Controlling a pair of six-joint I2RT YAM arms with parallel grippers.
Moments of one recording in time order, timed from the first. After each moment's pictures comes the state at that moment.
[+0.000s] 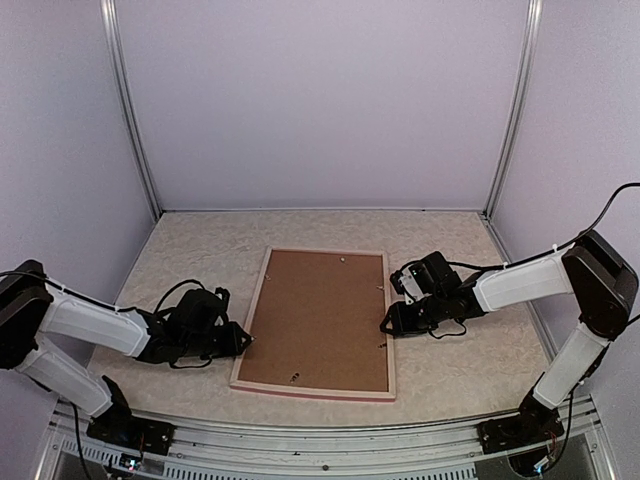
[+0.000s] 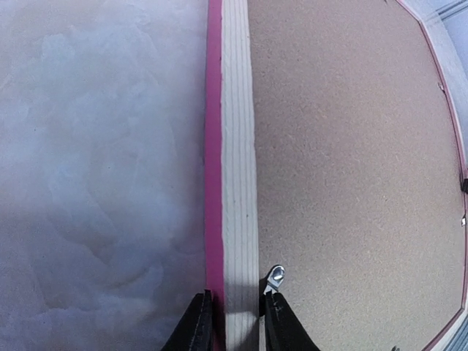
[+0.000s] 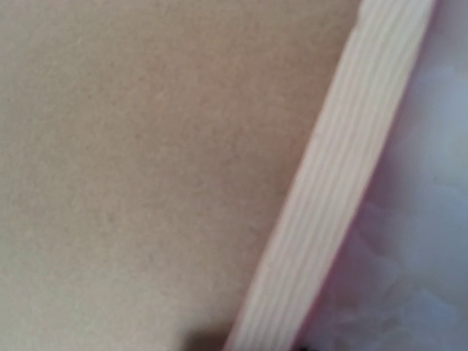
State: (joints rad) left arm -0.79 1.41 0.42 0.18 -0.11 -0.80; right arm 0.66 1.65 0.76 -0.06 -0.20 0.47
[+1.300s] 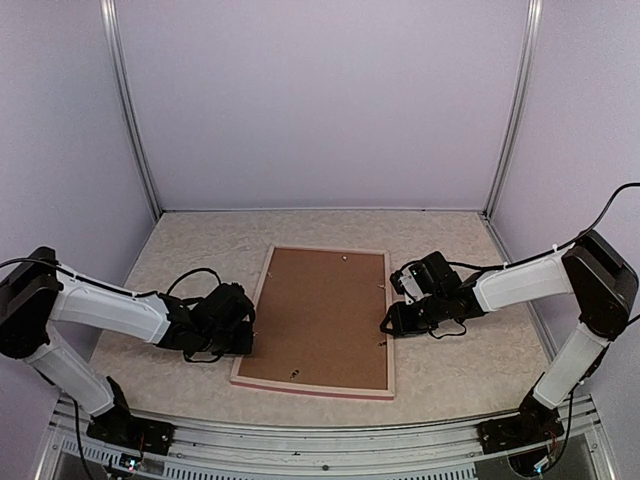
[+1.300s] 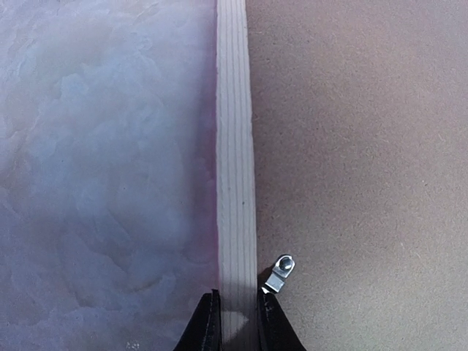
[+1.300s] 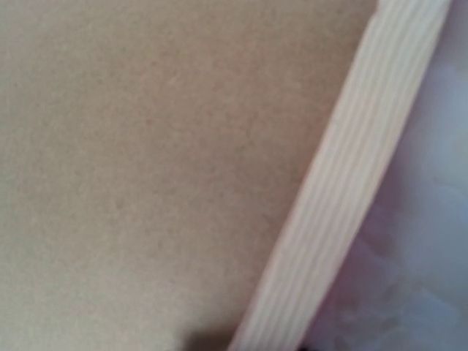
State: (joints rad) left arm -0.89 1.51 0.63 -0.14 -0.32 -0.74; right arm 0.66 1.65 0.76 -0.06 -0.20 0.47
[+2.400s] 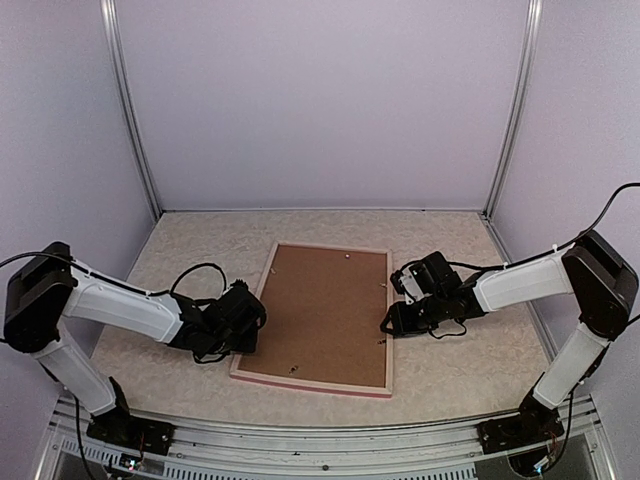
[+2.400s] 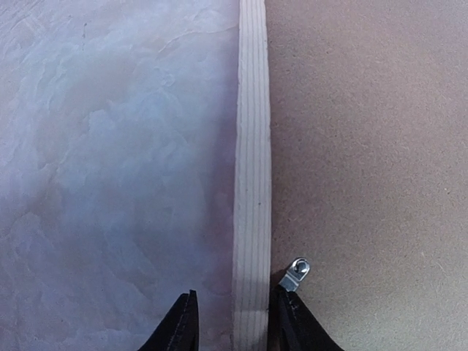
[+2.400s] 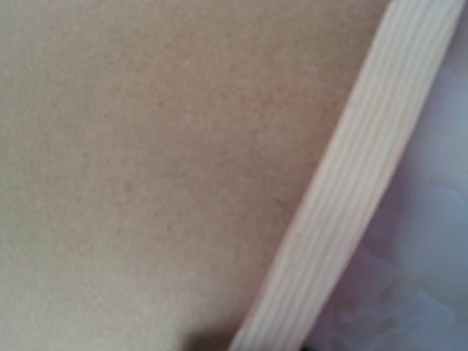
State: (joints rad) left arm -0.93 1.59 0.69 -0.17 -0.49 -0.70; right arm 0.66 1.65 0.76 -0.05 -0.20 0.47
